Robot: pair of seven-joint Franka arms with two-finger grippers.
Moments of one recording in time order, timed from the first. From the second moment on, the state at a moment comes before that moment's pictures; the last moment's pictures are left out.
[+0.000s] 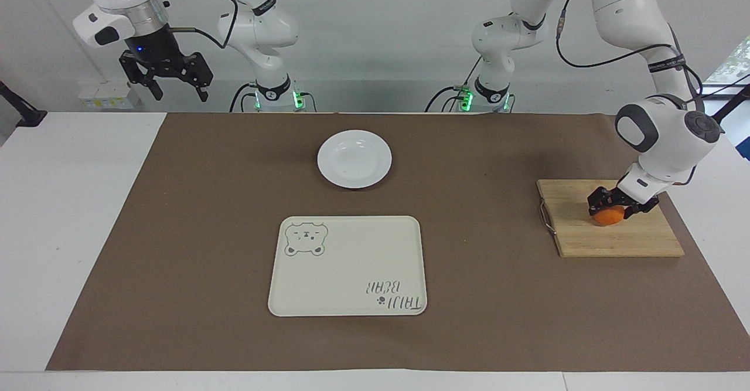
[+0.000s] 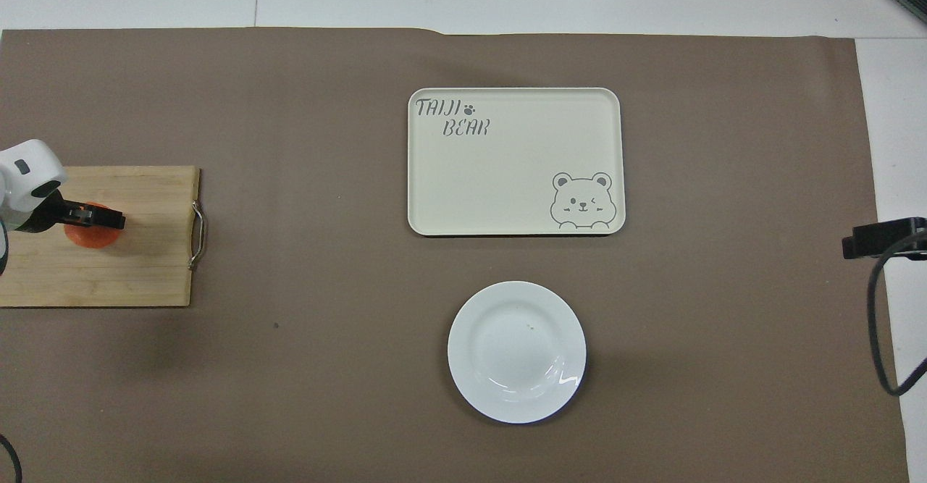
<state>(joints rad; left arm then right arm) 0.23 0.28 0.01 -1.96 -0.03 2.25 0.44 0.00 -0.14 -0.05 -1.65 -0.02 1.49 0.00</state>
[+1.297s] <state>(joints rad) -0.42 0.17 -0.03 -1.97 -0.03 2.19 -0.01 0.00 -0.15 -0.05 -1.65 -0.02 1.49 0.00</state>
